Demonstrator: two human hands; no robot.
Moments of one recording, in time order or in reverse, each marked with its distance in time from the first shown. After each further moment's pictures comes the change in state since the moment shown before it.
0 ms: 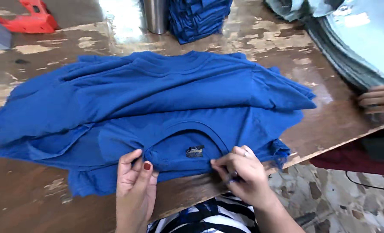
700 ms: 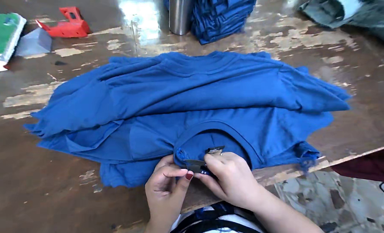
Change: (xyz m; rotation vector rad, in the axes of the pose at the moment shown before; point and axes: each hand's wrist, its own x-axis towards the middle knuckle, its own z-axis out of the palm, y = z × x) left_hand -0.011 -0.012 -0.011 0.331 -0.120 0.271; right_hand 0.045 -0.039 0.053 -0.177 -0.217 -0.034
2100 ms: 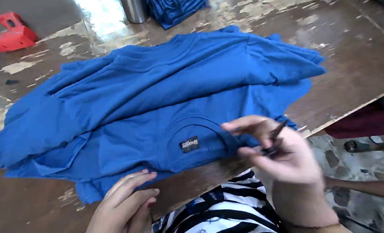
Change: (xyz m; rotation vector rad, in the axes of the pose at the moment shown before) left_hand 0.034 0.070 -0.062 0.854 -0.785 0.095; right_hand -0.042 0.055 -0.082 0.595 0.196 0.088
